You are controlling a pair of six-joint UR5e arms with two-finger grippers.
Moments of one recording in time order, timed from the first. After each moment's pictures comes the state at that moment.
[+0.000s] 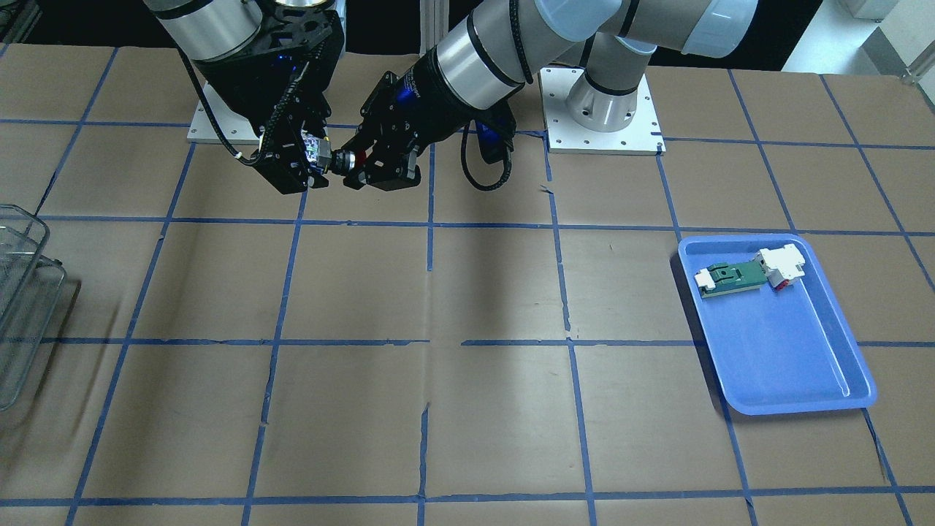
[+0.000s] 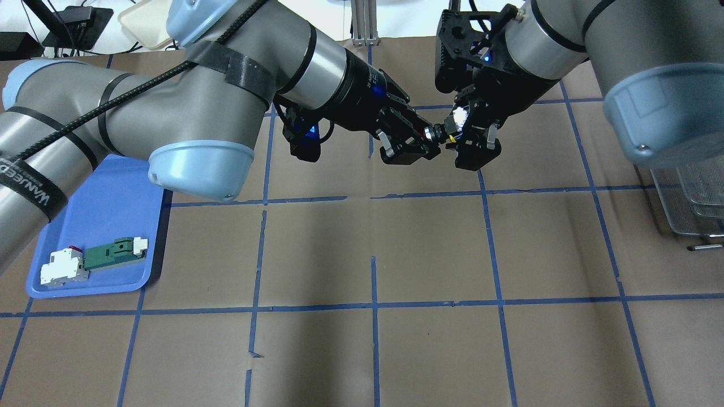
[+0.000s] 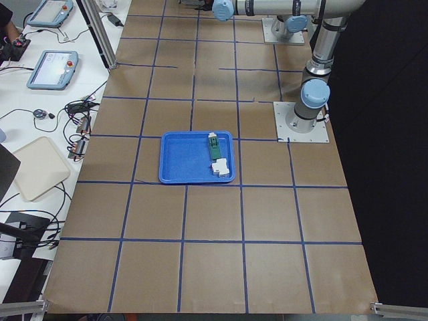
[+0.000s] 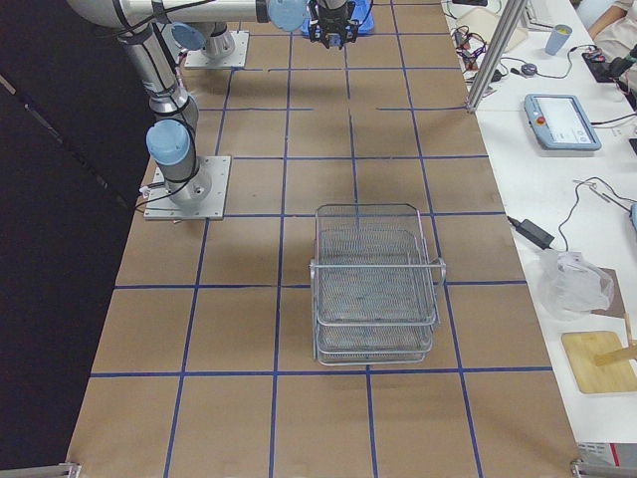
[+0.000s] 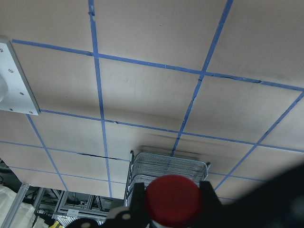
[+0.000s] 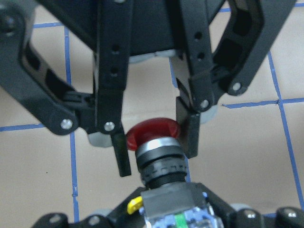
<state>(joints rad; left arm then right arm) -1.86 -1.68 -1.67 -1.10 0.87 -2.13 1.64 -1.63 1.66 -1.72 -1.25 -1.38</state>
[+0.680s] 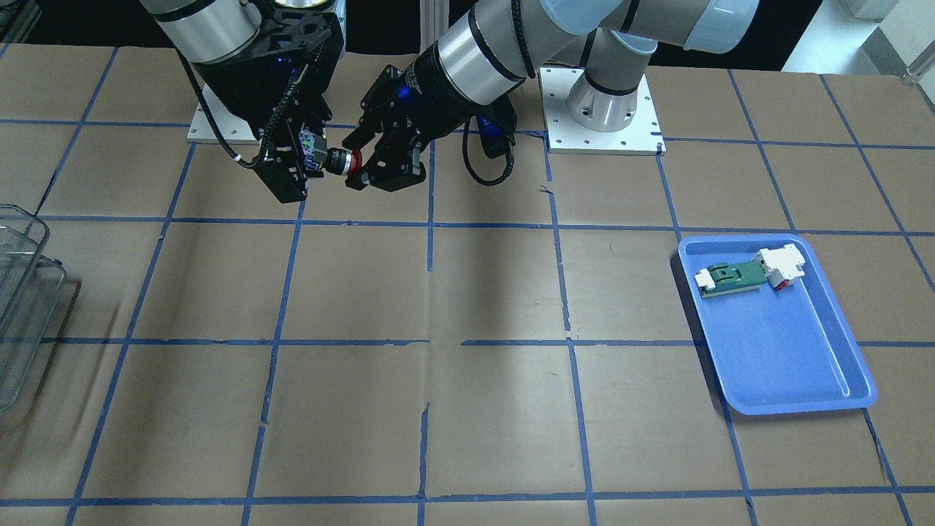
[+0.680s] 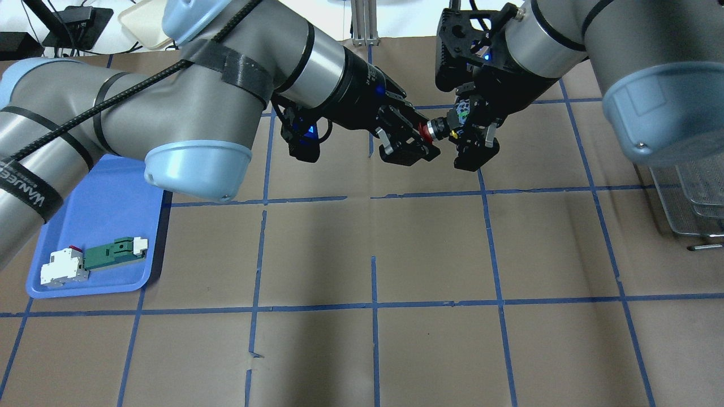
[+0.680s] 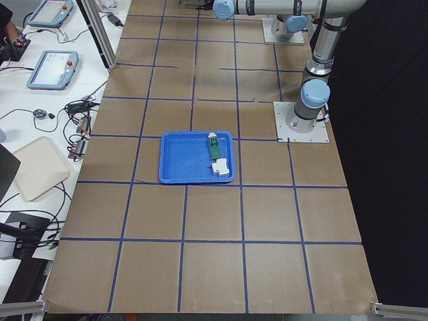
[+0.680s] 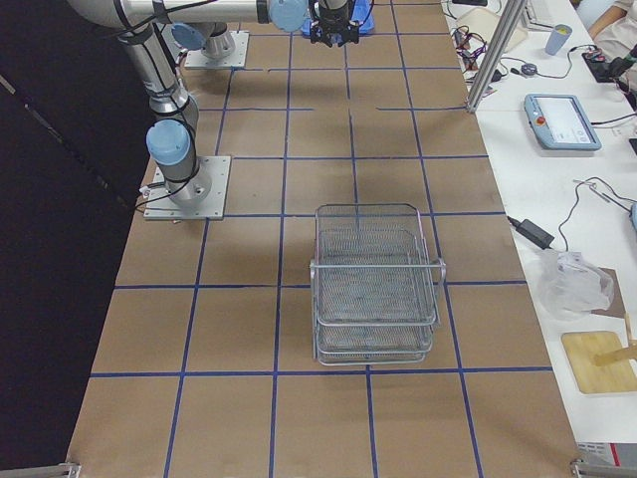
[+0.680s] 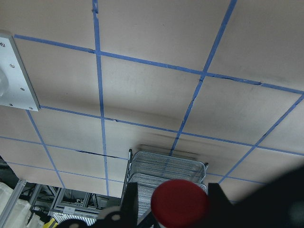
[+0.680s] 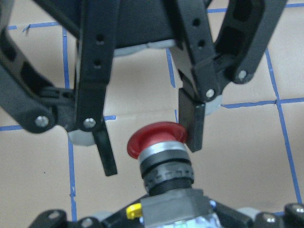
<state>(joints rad) -1.85 -1.67 -1.67 -1.10 0.88 -2.17 1.64 -1.63 1.66 -1.73 -1.25 -1.38</state>
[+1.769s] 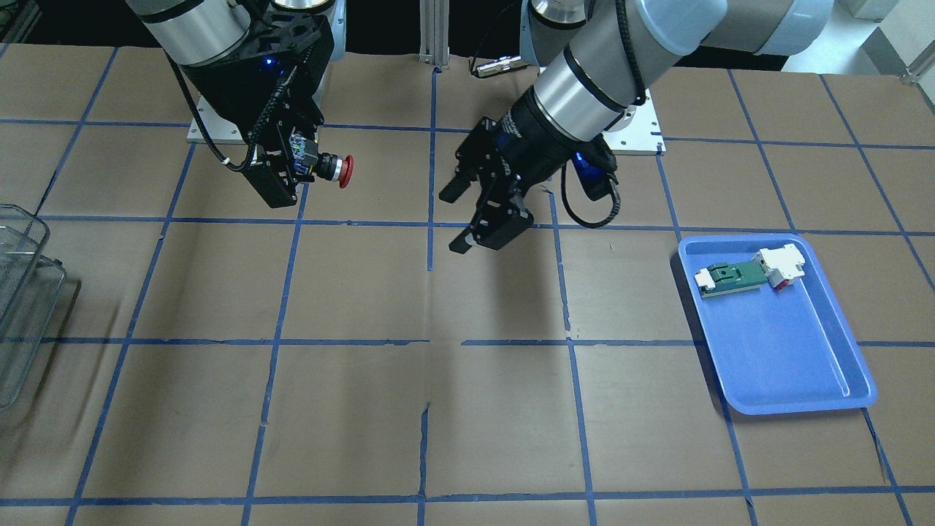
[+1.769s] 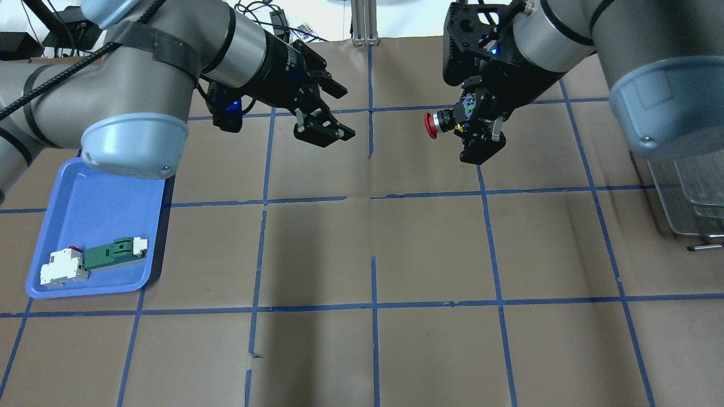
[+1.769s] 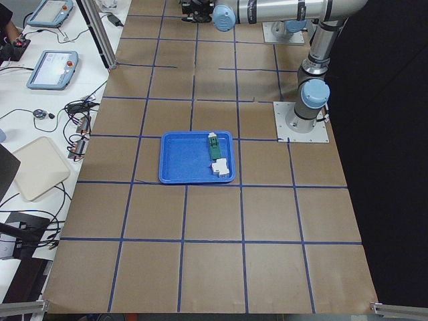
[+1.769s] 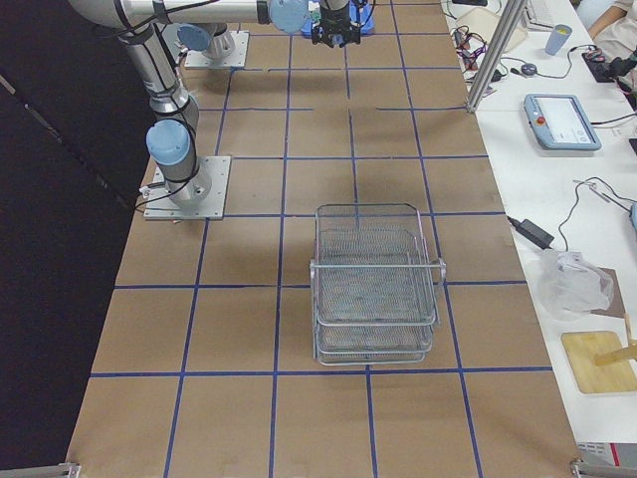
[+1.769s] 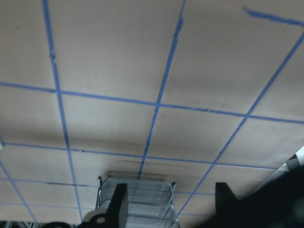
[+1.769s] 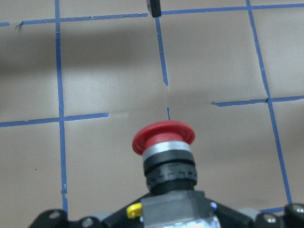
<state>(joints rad) -1.67 -1.65 -1.70 -1.11 1.03 -1.83 1.62 -1.62 1.66 -1.74 -1.25 -1.41</state>
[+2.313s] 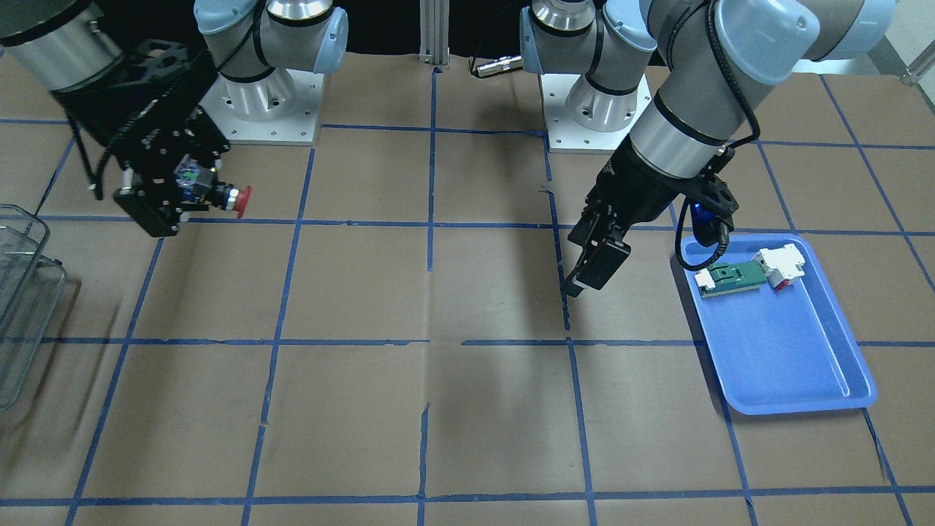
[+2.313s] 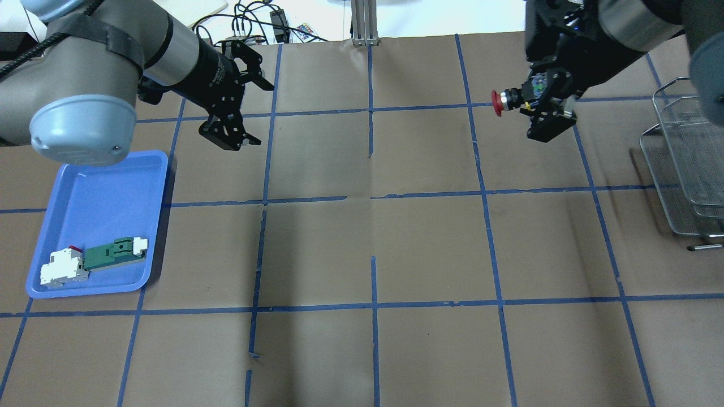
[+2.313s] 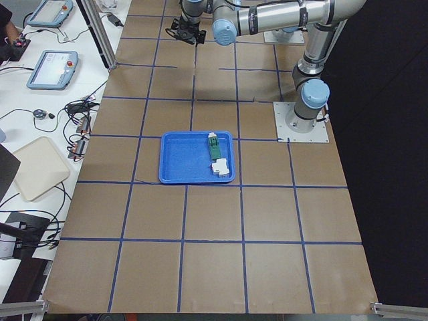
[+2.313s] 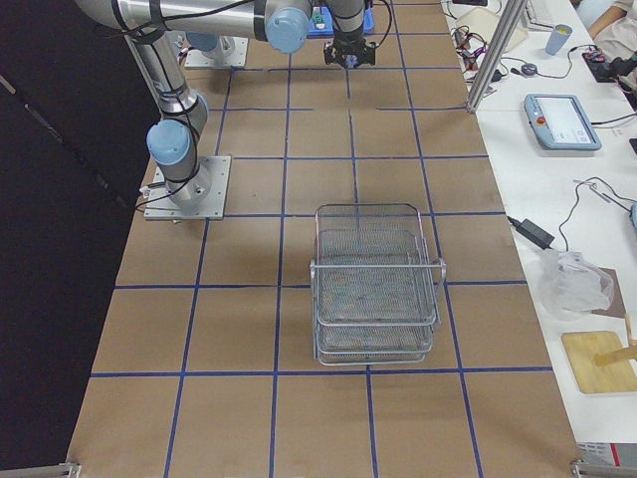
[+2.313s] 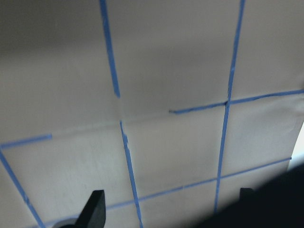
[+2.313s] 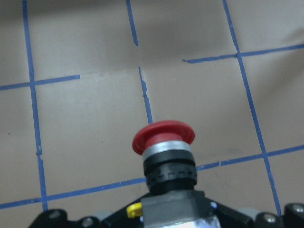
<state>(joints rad) -1.54 -1.65 -1.70 -1.19 1.29 -1.17 1.38 -1.62 1.66 -1.72 -1.25 -1.59</state>
